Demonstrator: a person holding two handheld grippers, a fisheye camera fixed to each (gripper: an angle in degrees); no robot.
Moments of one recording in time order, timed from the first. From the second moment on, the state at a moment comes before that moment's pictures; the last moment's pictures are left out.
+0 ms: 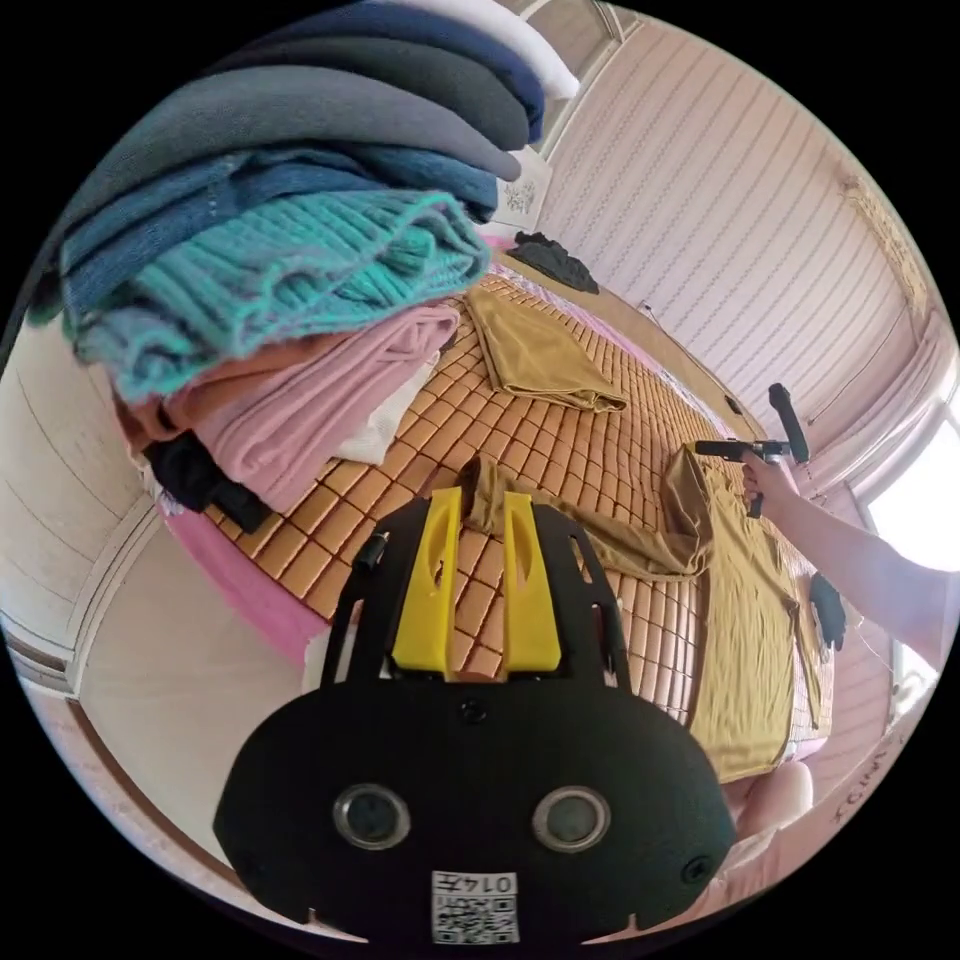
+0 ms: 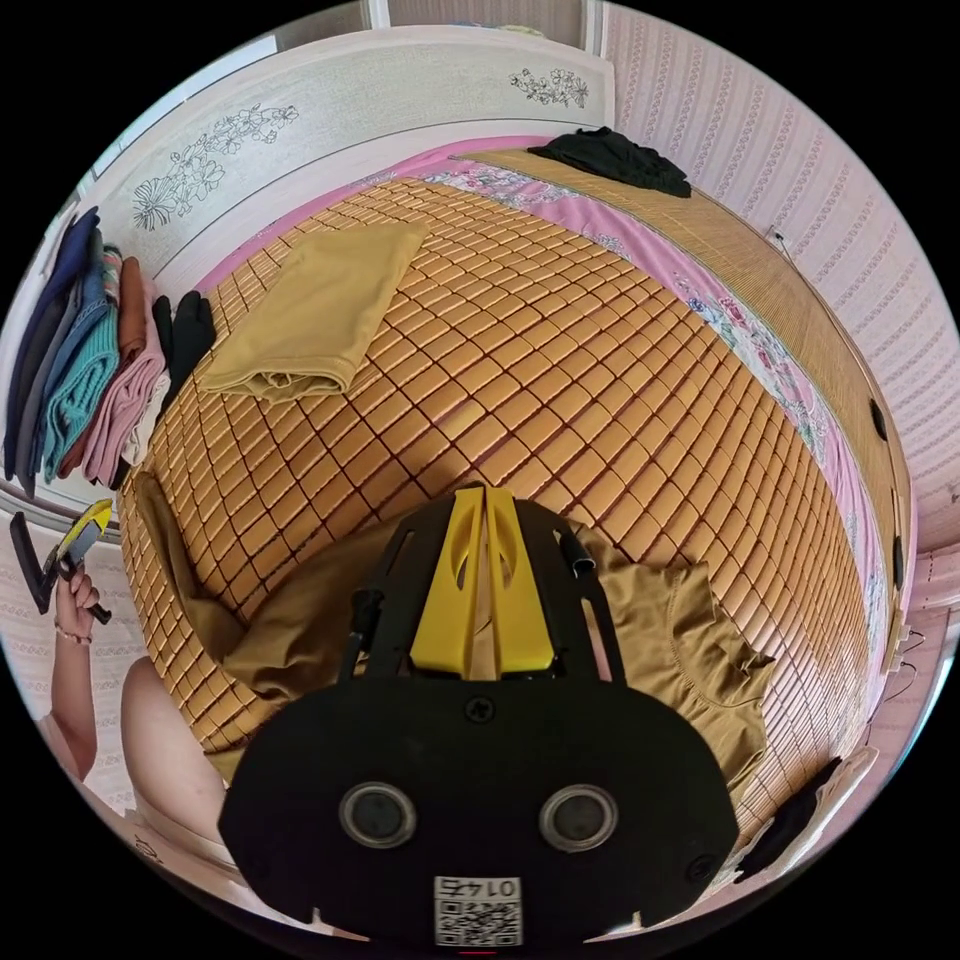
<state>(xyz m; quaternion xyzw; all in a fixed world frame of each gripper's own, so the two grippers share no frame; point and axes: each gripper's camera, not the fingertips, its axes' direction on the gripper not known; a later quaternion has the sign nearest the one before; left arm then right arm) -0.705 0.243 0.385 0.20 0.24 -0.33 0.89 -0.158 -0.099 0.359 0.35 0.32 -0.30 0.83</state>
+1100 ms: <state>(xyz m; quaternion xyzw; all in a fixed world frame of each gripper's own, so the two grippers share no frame) -0.723 0.260 0.360 0.24 0.17 -0.32 0.90 -0.134 -0.100 0.369 0.36 0.29 -0.34 0.82</state>
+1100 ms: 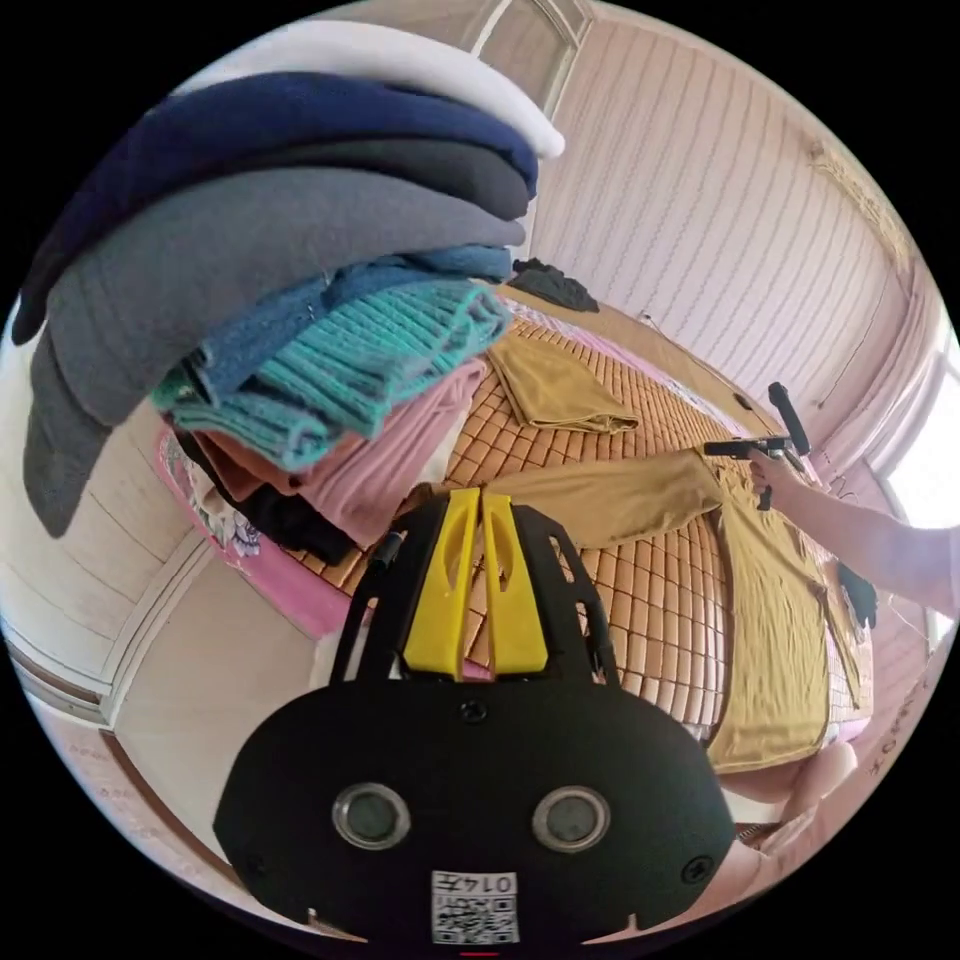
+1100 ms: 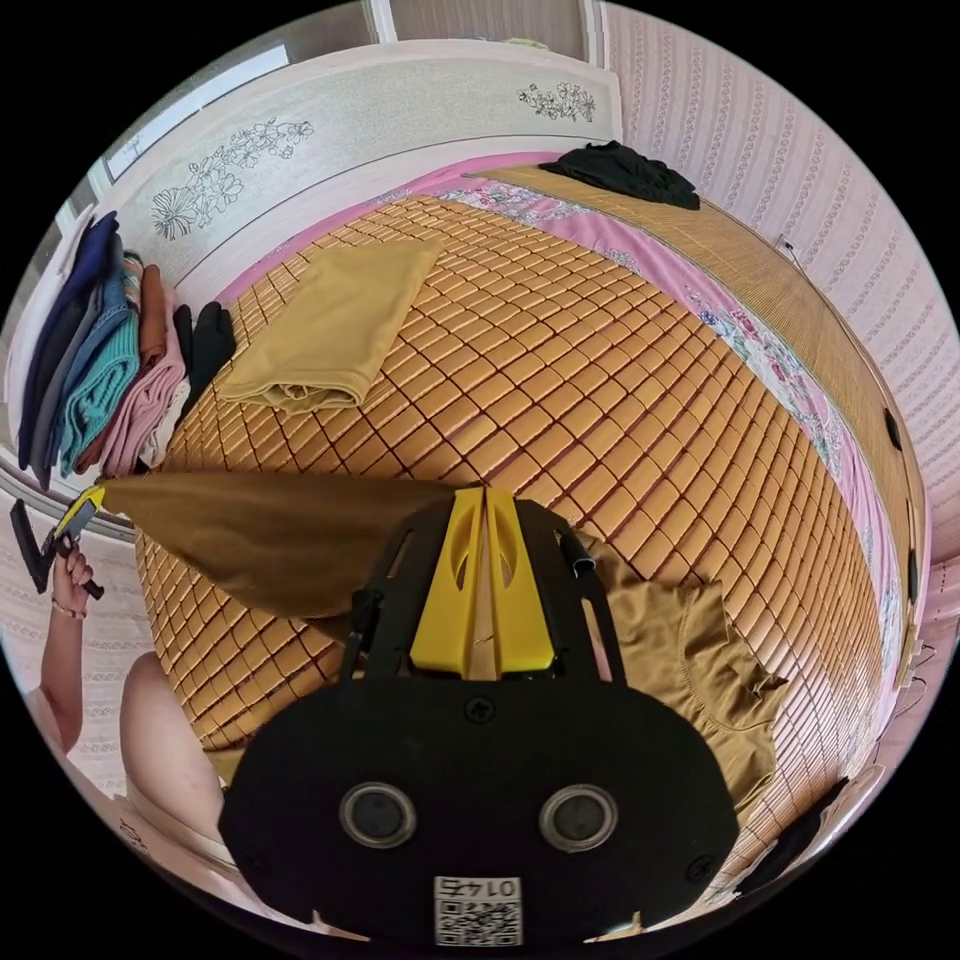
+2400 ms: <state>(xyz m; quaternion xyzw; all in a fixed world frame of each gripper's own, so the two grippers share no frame) -0.661 0.185 0.391 0.05 0.14 -0.36 0.92 -0.093 -0.104 0.414 0.32 0.36 -0.32 0.81</state>
